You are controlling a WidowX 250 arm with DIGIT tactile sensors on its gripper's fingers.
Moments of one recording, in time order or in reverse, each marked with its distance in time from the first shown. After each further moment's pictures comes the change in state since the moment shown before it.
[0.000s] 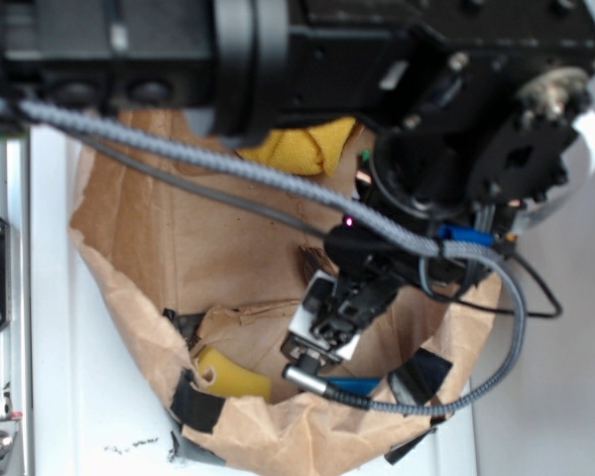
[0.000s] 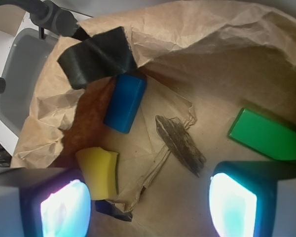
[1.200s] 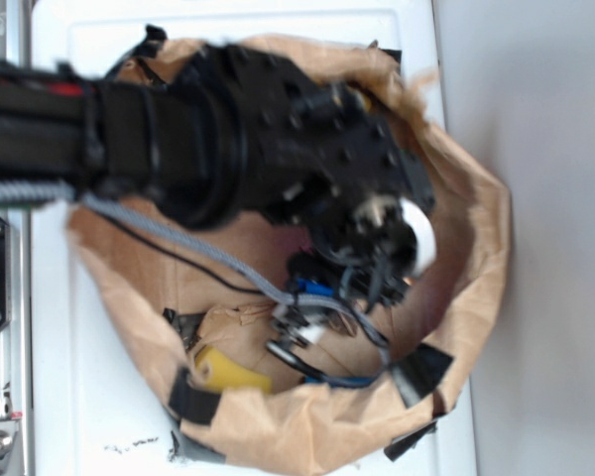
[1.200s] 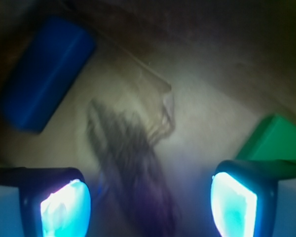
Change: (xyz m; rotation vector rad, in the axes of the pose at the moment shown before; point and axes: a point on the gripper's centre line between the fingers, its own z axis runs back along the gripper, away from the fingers) arm 0.010 0.034 -0.095 0.198 -0.132 -0.194
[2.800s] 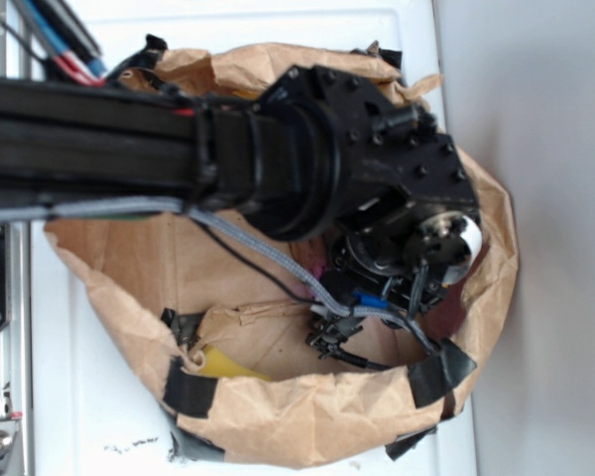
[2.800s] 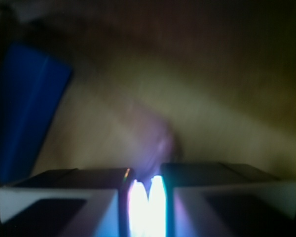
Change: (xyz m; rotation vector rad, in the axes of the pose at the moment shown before) arm 0.007 -0.010 -0.001 -0.111 0.117 0.161
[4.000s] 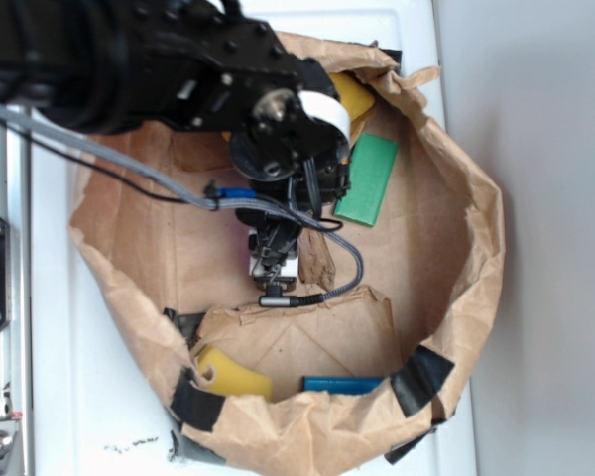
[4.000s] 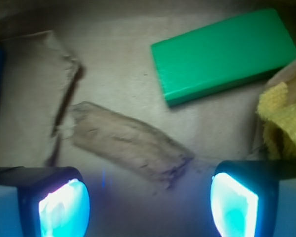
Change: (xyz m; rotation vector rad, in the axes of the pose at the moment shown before) arm -0.063 0.033 0.000 0.091 -0.159 0.400
